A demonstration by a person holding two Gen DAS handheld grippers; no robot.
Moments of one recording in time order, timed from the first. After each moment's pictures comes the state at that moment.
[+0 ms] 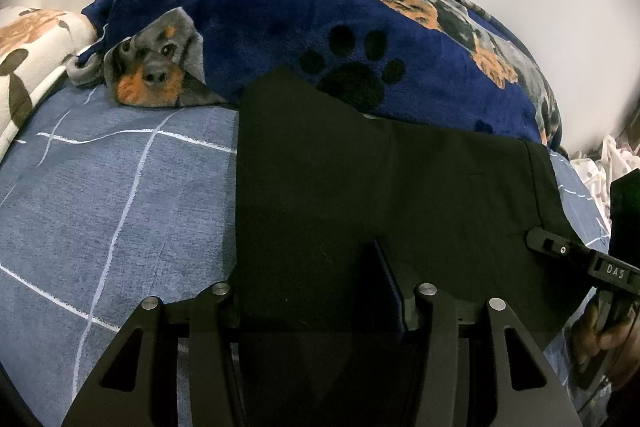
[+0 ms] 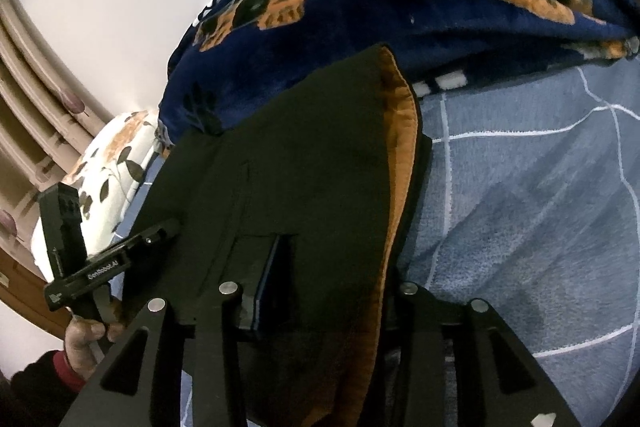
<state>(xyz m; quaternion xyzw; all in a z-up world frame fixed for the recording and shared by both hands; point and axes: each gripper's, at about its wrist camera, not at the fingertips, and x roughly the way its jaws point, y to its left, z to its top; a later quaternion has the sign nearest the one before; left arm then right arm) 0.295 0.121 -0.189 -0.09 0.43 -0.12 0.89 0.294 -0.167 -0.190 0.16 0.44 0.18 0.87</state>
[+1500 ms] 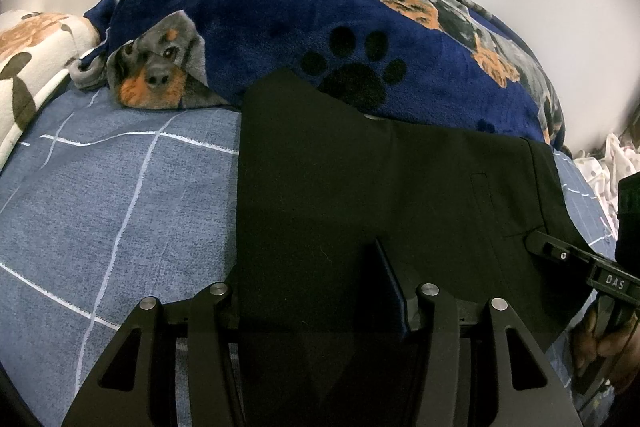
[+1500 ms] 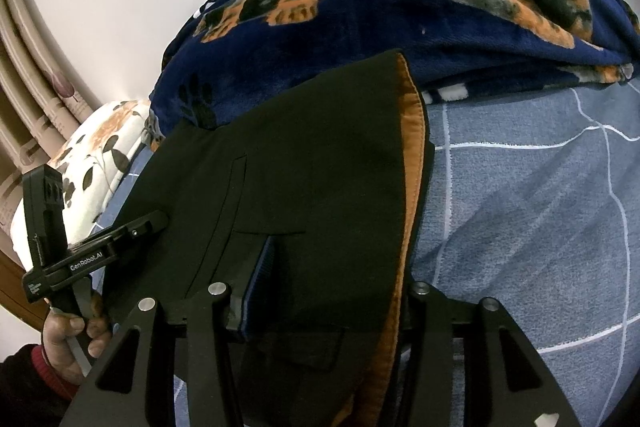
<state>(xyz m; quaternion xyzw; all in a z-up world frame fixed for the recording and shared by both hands) 0.295 0.121 -0.189 -0.08 0.42 -0.12 0.89 0.290 -0.163 -0.189 0.13 0.43 0.17 0.88</state>
